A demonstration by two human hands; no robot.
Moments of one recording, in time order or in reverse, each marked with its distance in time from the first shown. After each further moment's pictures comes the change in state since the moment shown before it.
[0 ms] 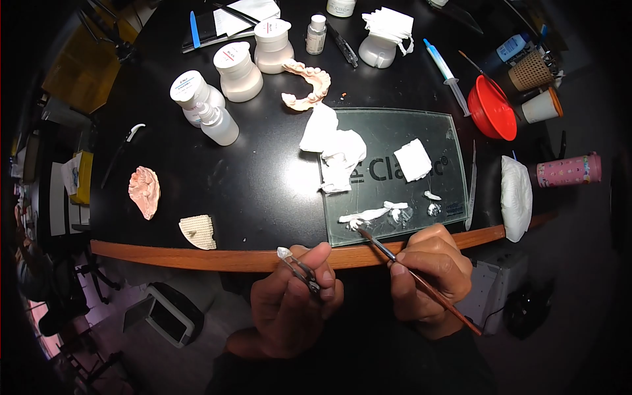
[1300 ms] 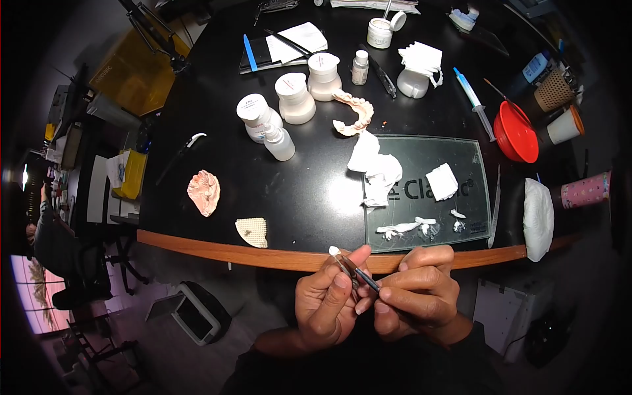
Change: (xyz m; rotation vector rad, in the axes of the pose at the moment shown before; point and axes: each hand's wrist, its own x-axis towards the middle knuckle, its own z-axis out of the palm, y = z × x) left_hand 0.001 0.002 0.003 0.029 0.004 0.011; right_hand 0.004 -0.014 0.039 0.179 0.047 -0.208
